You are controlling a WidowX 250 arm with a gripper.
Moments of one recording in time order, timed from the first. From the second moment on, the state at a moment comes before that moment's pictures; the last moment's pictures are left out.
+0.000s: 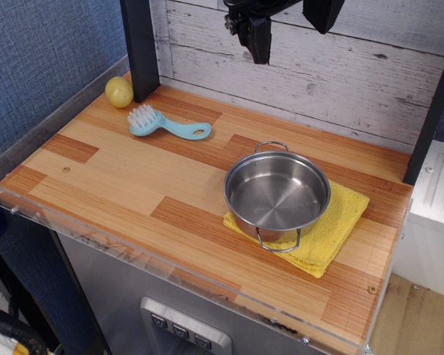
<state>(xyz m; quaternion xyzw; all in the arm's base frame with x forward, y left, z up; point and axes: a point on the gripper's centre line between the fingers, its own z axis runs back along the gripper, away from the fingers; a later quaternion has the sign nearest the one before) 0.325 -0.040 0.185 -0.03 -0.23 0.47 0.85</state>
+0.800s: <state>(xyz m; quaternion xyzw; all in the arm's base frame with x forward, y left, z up) 0.296 -0.022 0.147 0.00 -0.19 0.52 0.83</state>
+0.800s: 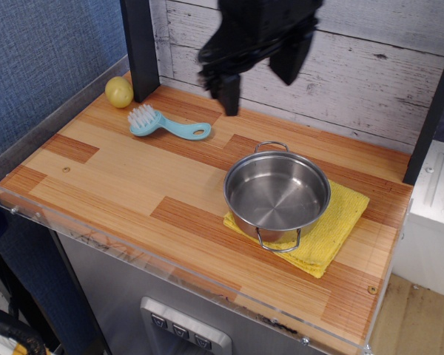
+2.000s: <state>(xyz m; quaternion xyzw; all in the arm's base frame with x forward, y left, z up) 0.277 -0.007 0.062 0.04 -0.09 0.42 0.90</state>
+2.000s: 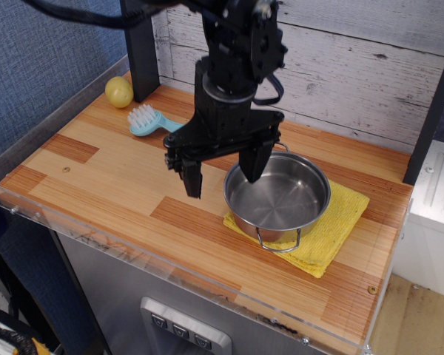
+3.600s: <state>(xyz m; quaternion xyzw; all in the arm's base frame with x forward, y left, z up) 0.281 -0.008 0.031 0.06 -0.08 0.40 0.91</state>
